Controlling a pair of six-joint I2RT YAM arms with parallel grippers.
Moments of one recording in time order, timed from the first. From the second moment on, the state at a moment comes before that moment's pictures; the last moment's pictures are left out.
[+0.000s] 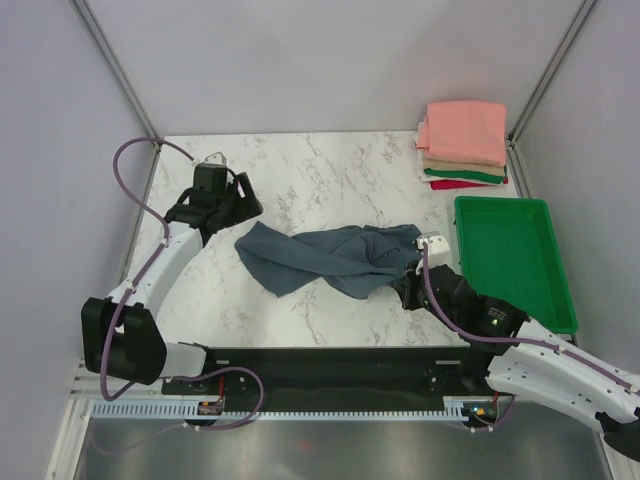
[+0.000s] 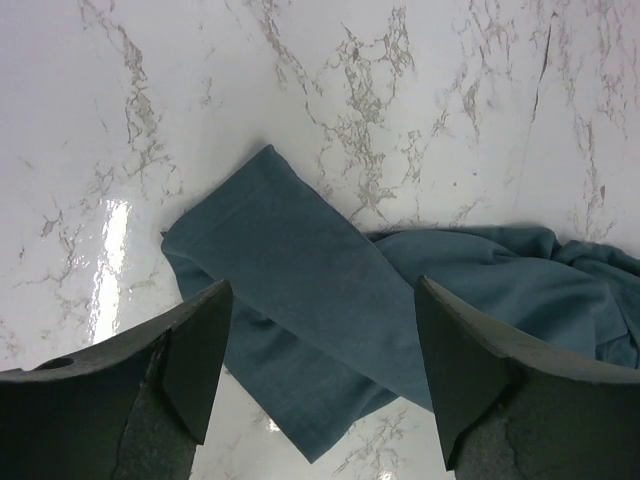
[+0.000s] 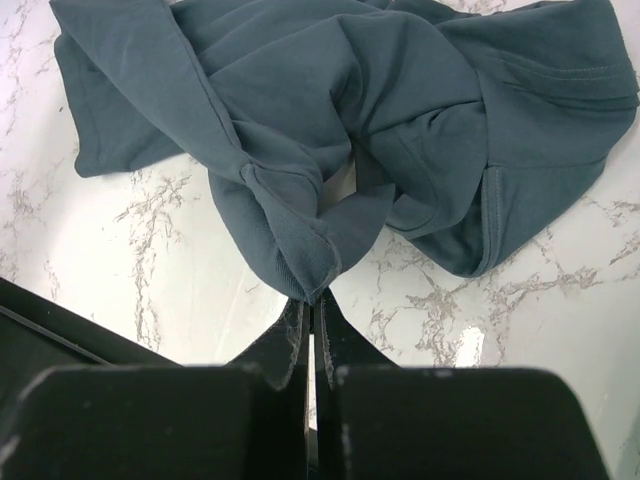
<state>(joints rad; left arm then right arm) -0.21 1.35 1.07 -0.45 -0.04 -0.50 0.93 0.66 0.57 -0.46 0.37 0.55</state>
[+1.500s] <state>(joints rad) -0.22 1.91 1.23 -0.30 -0.07 -0.53 0.93 0.72 0.55 -0.43 0.27 0.52</state>
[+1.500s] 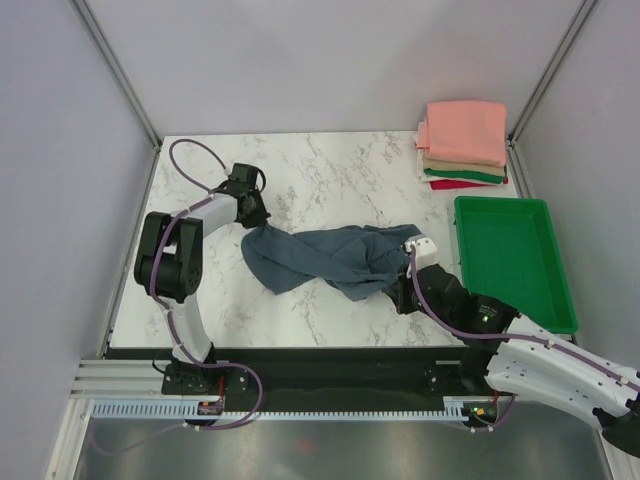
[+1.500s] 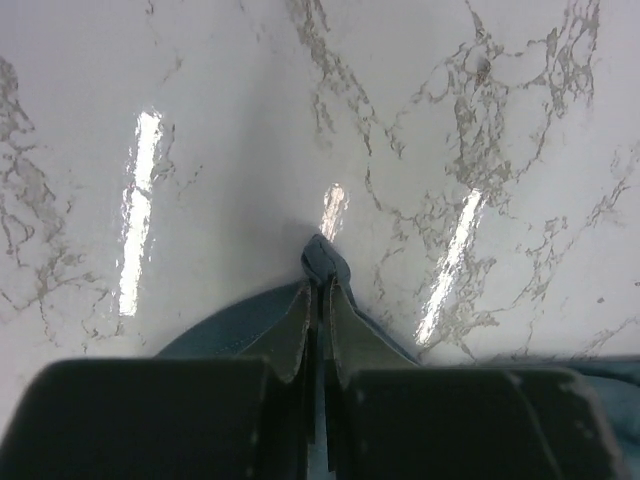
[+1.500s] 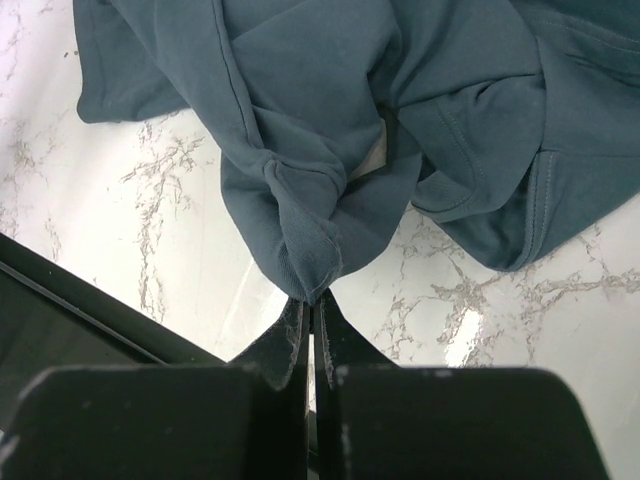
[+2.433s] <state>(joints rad) -0.22 0.65 1.58 -0.57 -0.20 -0.27 0.93 0.65 1.43 -0.49 0.39 -0.05</state>
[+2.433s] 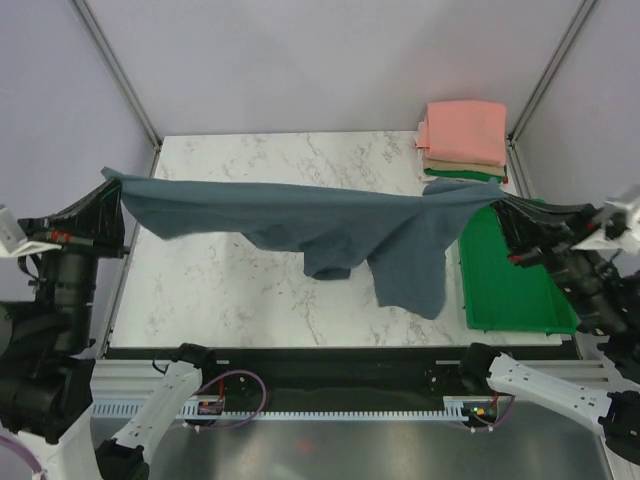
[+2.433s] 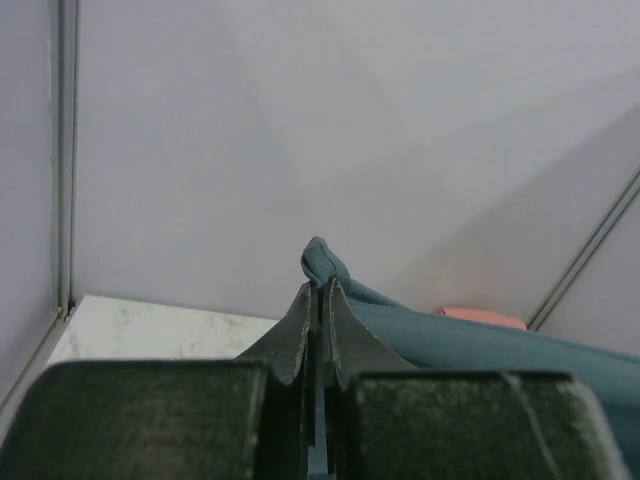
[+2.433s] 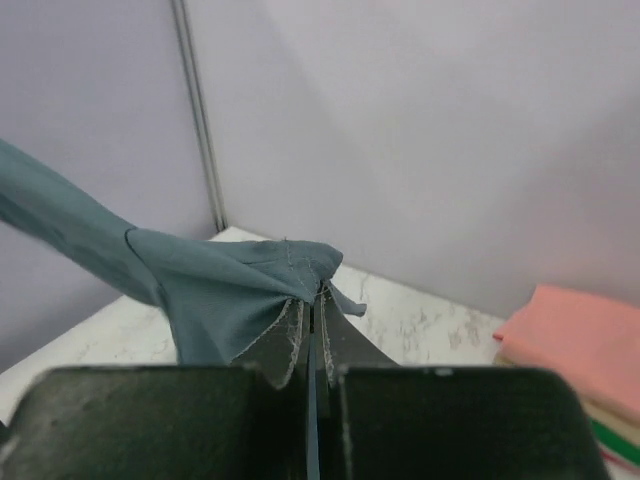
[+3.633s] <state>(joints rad) 0.13 1.80 1.67 -0.89 -0.28 -0.34 0.50 1.99 1.71 -0.19 0.19 -0.18</state>
